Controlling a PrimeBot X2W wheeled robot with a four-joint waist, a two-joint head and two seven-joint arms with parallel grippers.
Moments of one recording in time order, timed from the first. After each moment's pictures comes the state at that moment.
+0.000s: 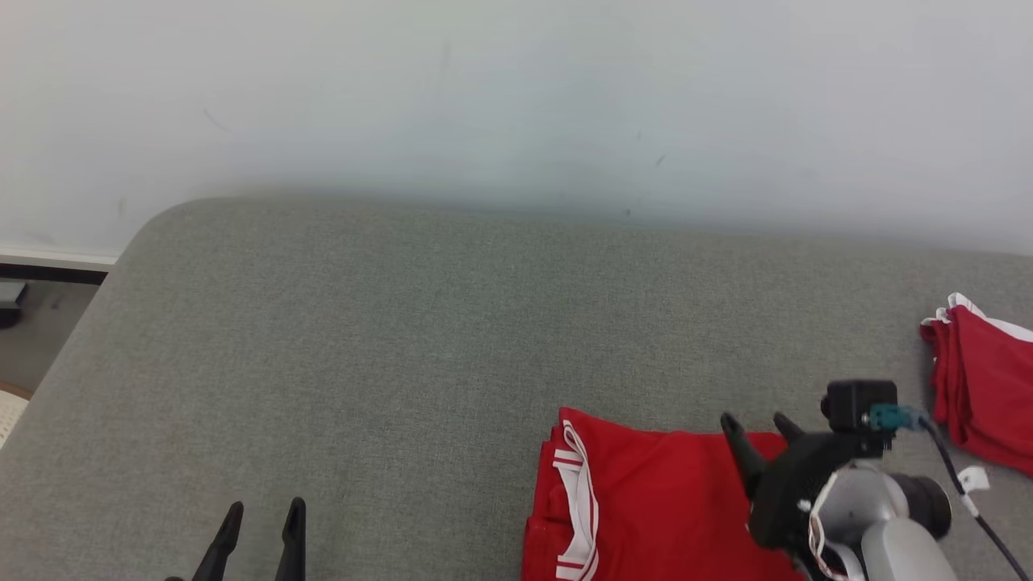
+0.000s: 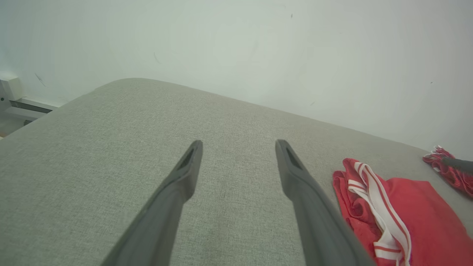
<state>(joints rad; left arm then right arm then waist) 0.10 0.31 -0.22 0.03 -0.57 -0.01 -0.21 -0.24 -0.05 -0.02 0.31 0.25 0.13 0.41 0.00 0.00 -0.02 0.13</state>
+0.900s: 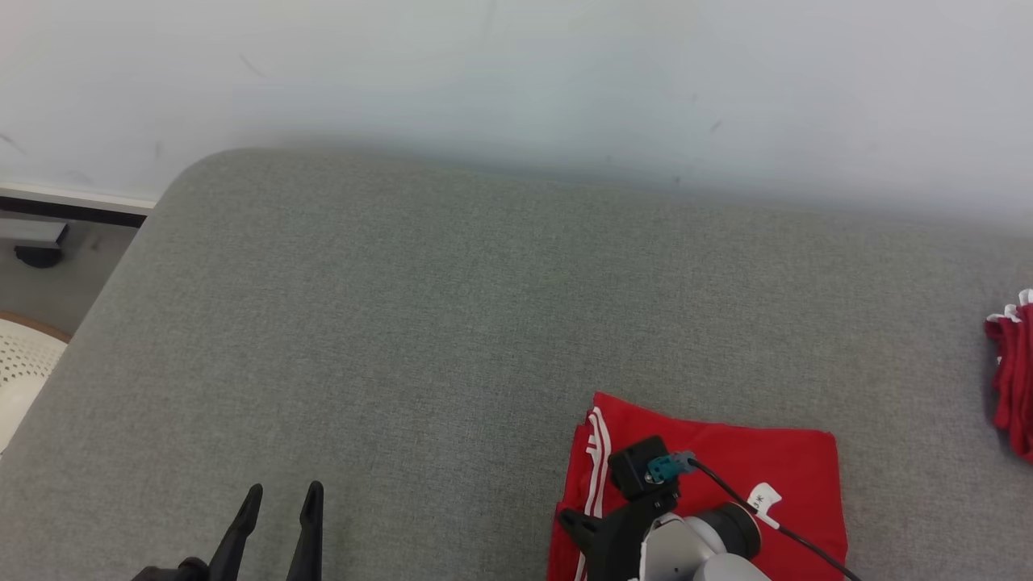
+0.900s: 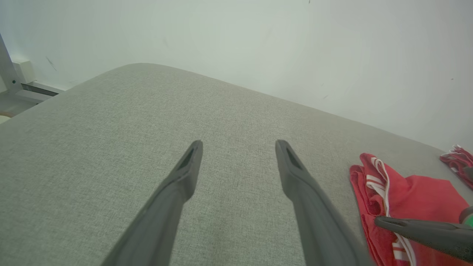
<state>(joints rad) 0.03 0.29 -0.25 0.11 -0.57 -0.04 -0.24 -0.30 -0.05 0.48 0.48 0.38 0.13 0.42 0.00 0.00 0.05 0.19</state>
